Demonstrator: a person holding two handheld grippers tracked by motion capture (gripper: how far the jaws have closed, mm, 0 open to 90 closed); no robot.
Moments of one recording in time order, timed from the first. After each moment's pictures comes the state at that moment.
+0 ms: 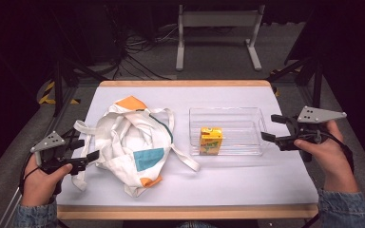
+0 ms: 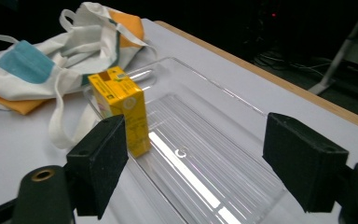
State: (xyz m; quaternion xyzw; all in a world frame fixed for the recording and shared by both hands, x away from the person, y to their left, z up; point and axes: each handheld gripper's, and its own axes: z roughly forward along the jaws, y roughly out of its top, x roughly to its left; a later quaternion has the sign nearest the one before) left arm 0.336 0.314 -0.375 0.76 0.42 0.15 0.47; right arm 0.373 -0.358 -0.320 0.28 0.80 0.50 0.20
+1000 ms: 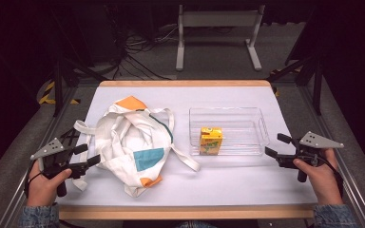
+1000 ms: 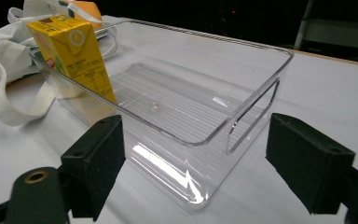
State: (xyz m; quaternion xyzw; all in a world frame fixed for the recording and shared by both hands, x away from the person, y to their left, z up) left arm 0.340 0.326 -0.412 0.75 0.40 0.12 0.52; right arm 0.352 -0.388 -0.408 0.36 0.74 0.52 0.23
